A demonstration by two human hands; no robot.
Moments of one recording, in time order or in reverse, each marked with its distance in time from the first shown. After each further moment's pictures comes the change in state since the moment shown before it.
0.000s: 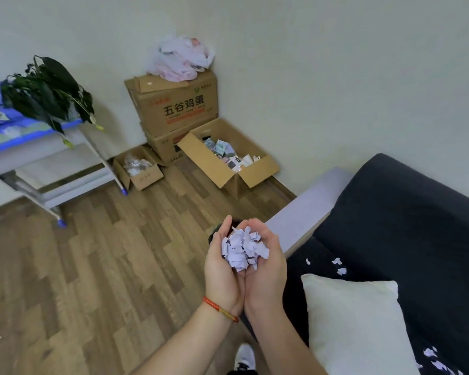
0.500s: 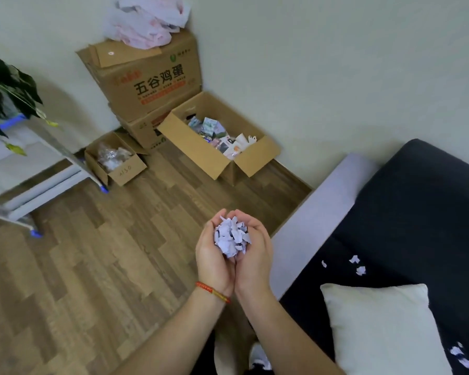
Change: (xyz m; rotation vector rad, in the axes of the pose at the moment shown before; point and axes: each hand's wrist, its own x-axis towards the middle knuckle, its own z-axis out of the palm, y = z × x) left_hand 0.218 0.076 0.007 0.217 0.157 -0.087; right_hand 0.180 0.055 0.092 -0.070 0.178 -0.027
